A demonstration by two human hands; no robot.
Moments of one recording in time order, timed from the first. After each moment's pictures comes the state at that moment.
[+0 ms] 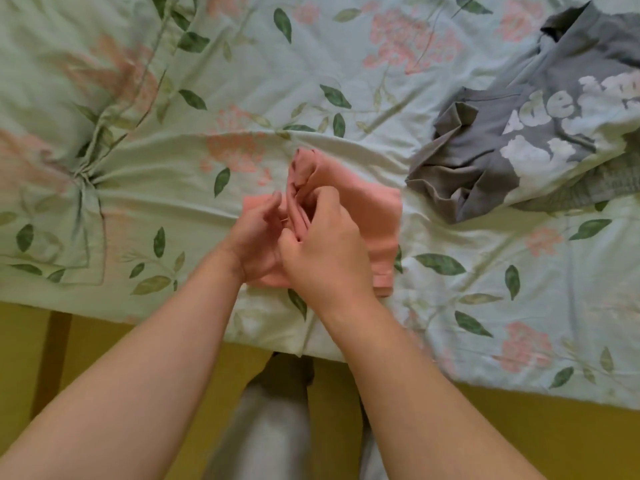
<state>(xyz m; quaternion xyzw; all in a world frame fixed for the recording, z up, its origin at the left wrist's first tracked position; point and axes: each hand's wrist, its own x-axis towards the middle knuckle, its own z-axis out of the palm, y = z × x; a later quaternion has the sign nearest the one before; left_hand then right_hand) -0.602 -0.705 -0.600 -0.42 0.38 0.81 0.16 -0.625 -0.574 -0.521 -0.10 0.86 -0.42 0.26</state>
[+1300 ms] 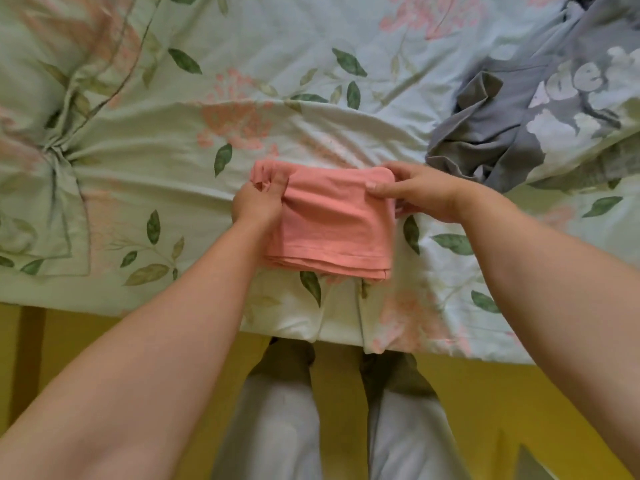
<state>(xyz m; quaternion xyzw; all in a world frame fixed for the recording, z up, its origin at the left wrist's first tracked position) -0.603 -0.743 -0.661 -0.54 0.71 0.44 0.11 -0.744 -0.520 -0.640 -0.07 0.71 -0.40 0.58</state>
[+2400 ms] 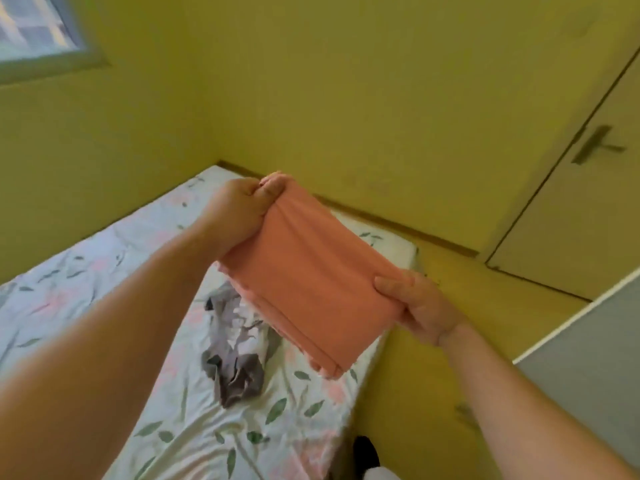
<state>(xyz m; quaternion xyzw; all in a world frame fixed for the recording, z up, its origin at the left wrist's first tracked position) -0.719 -0.437 -0.031 0.33 0.86 0.39 0.05 -0.484 -0.265 -0.132 0.18 0.59 -0.78 -0.06</state>
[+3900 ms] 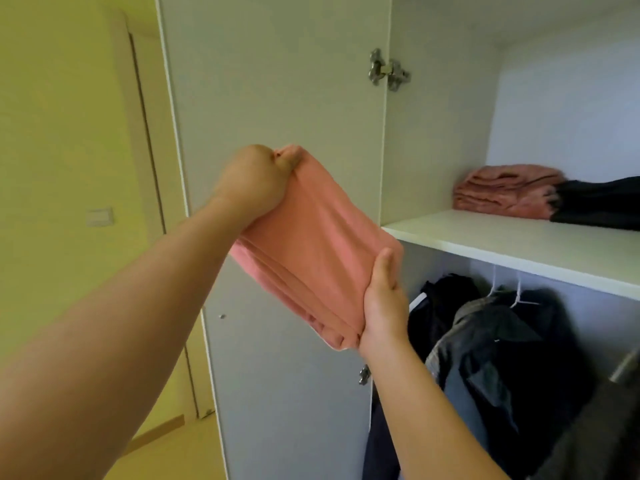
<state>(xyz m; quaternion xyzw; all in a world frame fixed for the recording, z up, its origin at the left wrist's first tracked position) -0.228 0.039 0.265 0.75 0.48 0.45 0.01 -0.084 -0.035 0.109 0.50 0.20 -0.40 -0.74</state>
